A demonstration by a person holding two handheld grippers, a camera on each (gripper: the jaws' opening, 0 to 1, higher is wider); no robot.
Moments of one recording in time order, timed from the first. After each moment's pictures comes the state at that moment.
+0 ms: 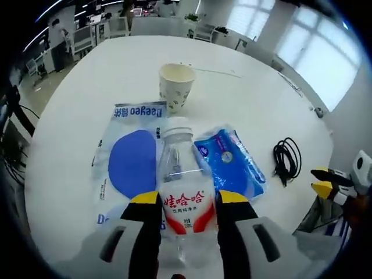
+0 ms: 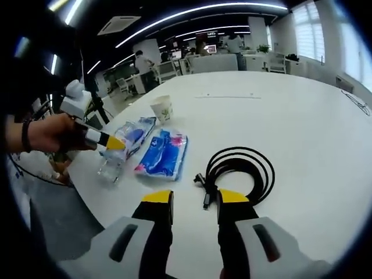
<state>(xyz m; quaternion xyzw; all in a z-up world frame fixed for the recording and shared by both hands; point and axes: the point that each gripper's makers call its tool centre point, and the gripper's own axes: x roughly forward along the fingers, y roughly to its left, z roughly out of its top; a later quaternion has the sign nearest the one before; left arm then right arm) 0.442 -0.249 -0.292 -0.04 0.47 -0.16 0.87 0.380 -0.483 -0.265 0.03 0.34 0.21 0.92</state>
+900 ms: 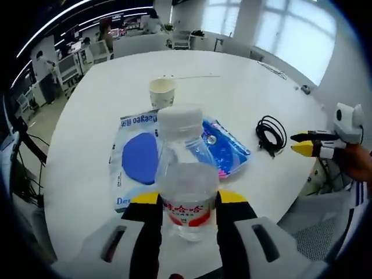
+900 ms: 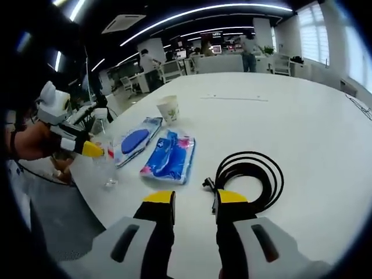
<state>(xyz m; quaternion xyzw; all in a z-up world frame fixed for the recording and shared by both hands) 0.388 -0.233 -0.258 0.04 0.43 -0.21 0.88 0.382 -0.468 -0.262 0.02 0.33 0.22 0.92</state>
